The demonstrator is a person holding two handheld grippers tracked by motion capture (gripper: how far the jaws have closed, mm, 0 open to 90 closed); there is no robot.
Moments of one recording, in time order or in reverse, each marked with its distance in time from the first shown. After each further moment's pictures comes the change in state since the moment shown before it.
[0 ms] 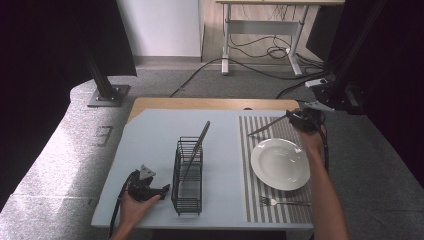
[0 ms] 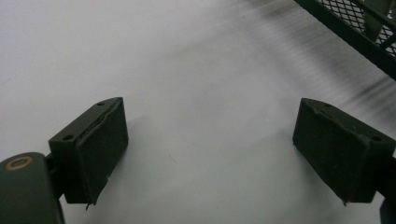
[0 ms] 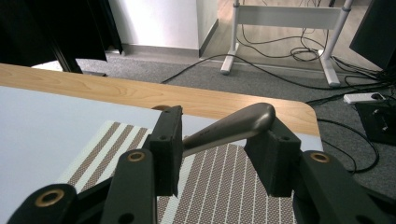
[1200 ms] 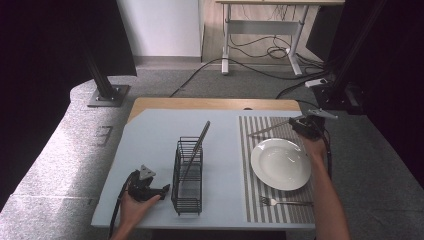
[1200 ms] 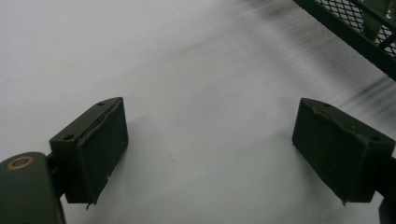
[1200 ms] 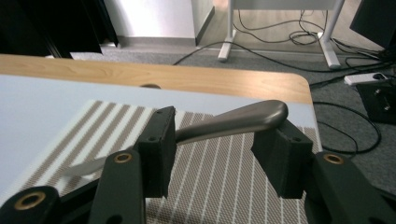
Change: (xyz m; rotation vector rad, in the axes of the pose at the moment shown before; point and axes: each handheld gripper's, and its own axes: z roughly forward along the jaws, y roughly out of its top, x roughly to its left) left arm 0.000 0.000 0.000 -0.001 0.000 0.003; right arm -0.022 -0.030 0.004 0.046 -0.008 0.044
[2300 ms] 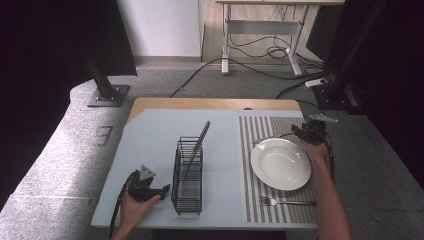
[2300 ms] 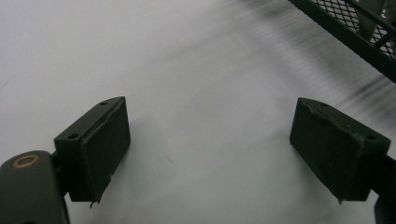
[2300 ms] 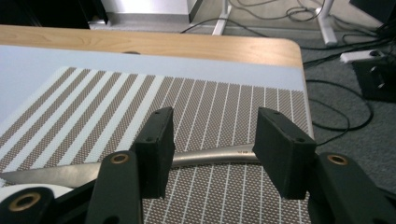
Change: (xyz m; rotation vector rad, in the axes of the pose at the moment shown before) left arm -0.001 0.000 0.000 -0.005 -0.004 0.006; right arm -0.019 -0.021 0.009 0.085 -0.015 0.001
